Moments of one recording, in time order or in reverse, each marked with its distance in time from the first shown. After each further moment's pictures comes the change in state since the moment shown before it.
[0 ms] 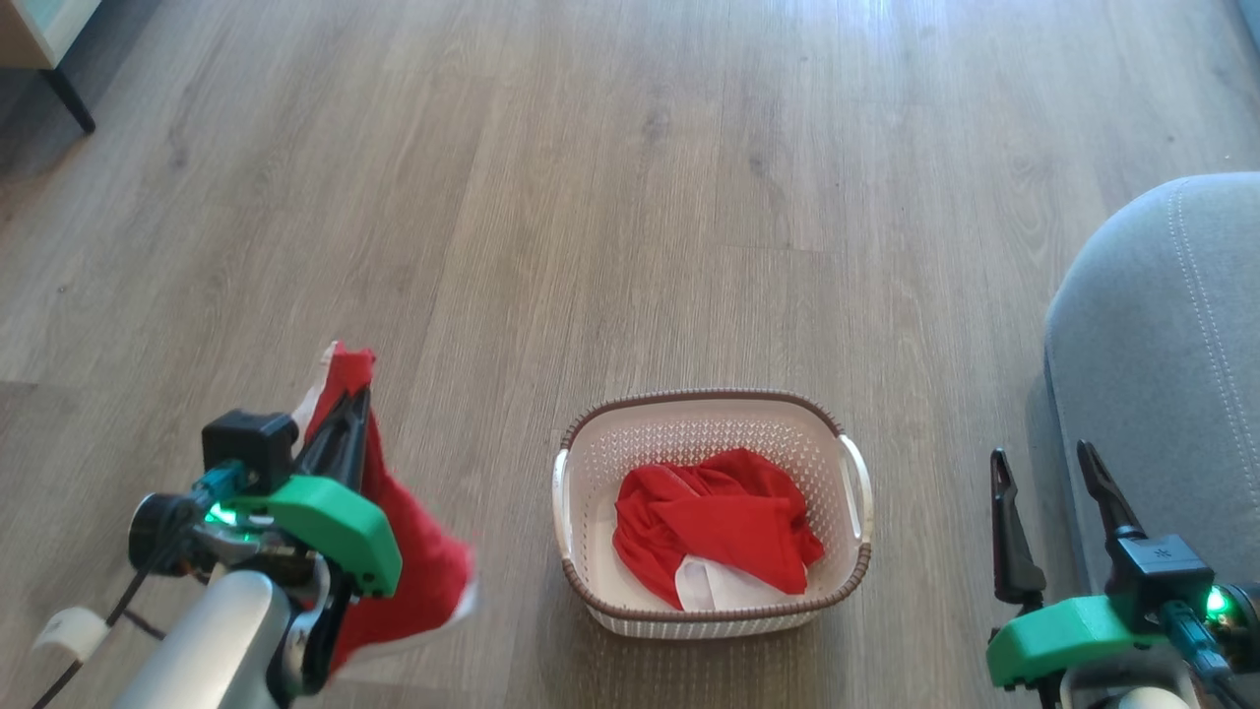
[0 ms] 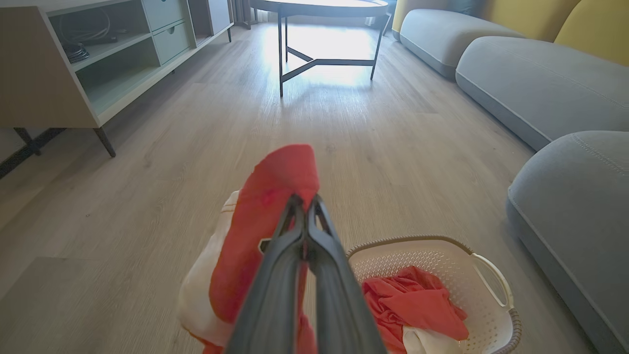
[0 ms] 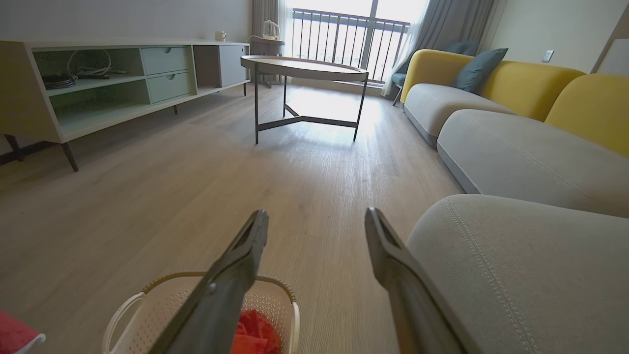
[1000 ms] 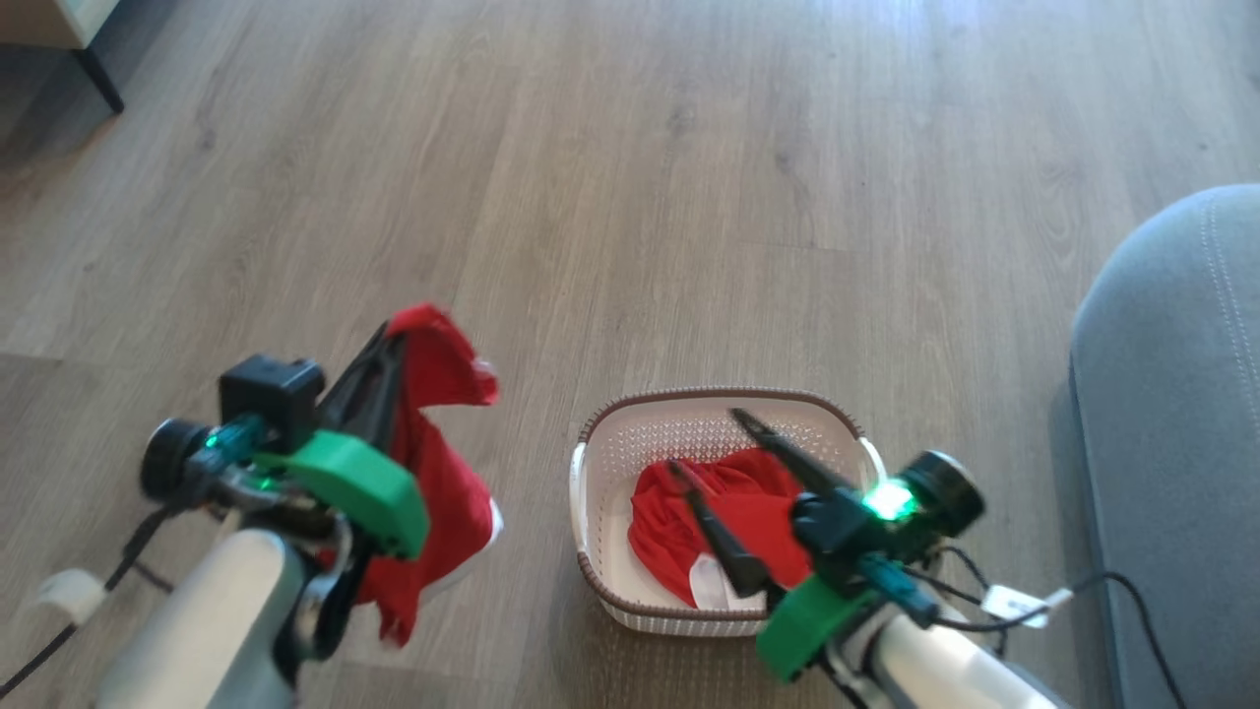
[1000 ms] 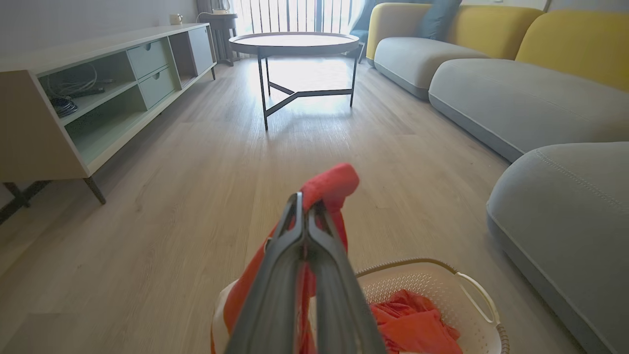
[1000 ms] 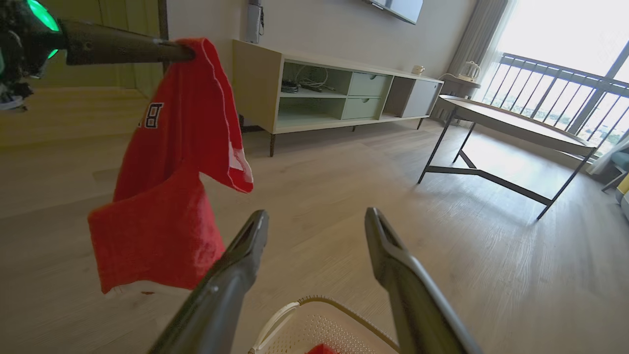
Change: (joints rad) left arm -0.030 0.063 -0.040 -0.206 0.016 0.015 0.072; right arm -0.346 -0.102 0.643 0.153 0.083 0.000 0.000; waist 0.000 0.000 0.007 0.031
